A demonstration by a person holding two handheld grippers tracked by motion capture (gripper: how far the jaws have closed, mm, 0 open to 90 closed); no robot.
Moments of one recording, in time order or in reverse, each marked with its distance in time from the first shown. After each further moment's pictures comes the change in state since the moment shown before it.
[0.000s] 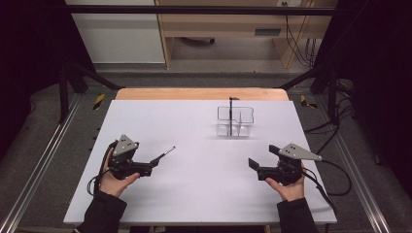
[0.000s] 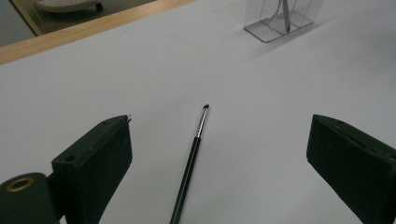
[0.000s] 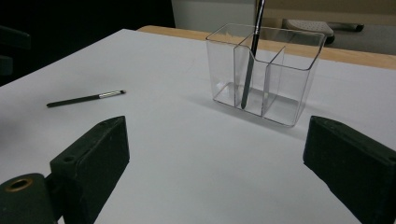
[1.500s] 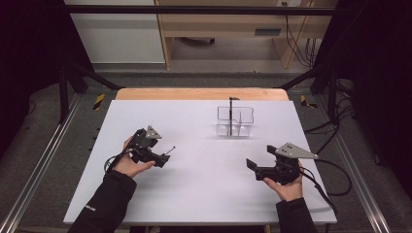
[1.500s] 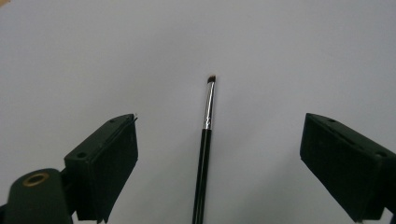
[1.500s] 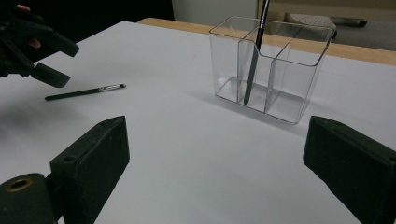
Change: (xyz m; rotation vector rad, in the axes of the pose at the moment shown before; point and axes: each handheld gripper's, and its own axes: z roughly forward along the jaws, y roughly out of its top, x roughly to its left) left arm 0.005 0.024 0.070 0.322 -0.031 0.137; right arm 0.003 0.001 0.005 0.029 0.000 -0.013
